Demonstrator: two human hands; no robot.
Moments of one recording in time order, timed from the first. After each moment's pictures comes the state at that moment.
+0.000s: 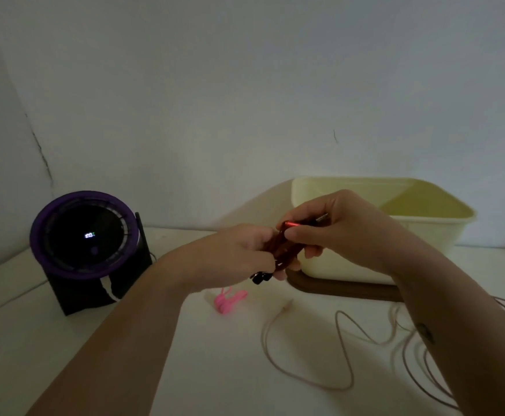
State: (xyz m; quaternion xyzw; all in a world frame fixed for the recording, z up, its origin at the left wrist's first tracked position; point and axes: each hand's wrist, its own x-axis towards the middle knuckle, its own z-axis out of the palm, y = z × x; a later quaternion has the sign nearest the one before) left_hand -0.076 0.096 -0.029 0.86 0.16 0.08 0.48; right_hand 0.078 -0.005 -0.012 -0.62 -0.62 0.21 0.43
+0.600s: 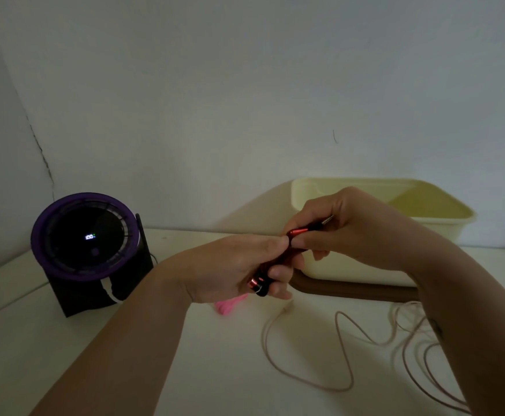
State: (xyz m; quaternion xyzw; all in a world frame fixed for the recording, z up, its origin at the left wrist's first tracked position) left_hand -0.075 0.096 -0.040 0.69 0.07 0.03 0.71; right_hand 0.084 -0.015 -0.003 -0.58 -0.70 0.18 0.37
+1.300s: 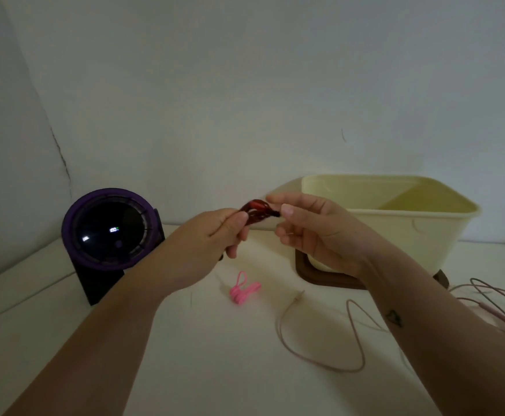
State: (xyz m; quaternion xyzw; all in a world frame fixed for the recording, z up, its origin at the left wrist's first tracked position) left_hand -0.121 0.109 -0.033 0.87 0.21 0.28 0.34; right_hand 0.061 0.024 -0.038 -0.39 -0.46 0.50 0.62
